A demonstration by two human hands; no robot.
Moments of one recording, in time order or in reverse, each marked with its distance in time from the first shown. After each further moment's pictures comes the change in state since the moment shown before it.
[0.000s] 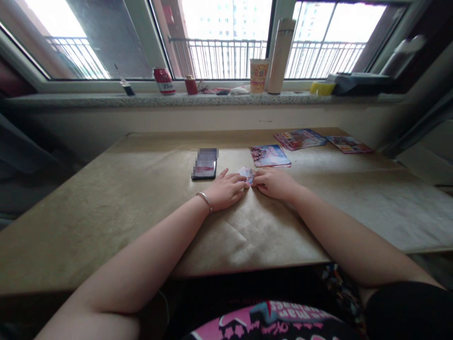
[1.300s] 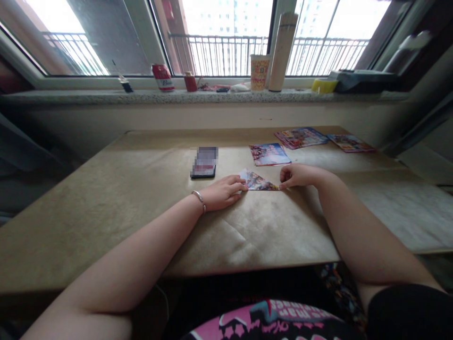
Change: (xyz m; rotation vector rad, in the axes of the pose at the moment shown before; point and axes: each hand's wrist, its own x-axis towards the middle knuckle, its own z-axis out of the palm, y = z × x) left_hand -0.008 -0.011 0.007 -0.220 -0.008 0.103; right_hand -0.031 0.078 -0.012 0.402 -0.377 0.541
